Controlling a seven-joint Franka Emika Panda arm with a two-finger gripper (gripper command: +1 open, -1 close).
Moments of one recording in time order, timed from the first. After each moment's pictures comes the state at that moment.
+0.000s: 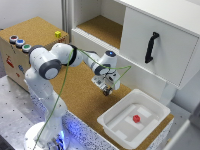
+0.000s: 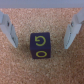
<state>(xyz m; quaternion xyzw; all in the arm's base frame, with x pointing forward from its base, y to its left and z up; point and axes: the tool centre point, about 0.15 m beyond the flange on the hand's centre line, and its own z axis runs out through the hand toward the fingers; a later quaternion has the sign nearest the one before) 0.418 -0.119 0.220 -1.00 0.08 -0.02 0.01</state>
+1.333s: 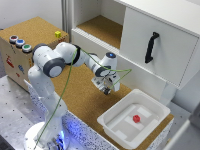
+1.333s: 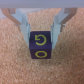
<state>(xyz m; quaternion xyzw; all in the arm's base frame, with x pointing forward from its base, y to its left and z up) 0.428 -0.124 0.258 -0.99 0.14 -0.07 0.00</state>
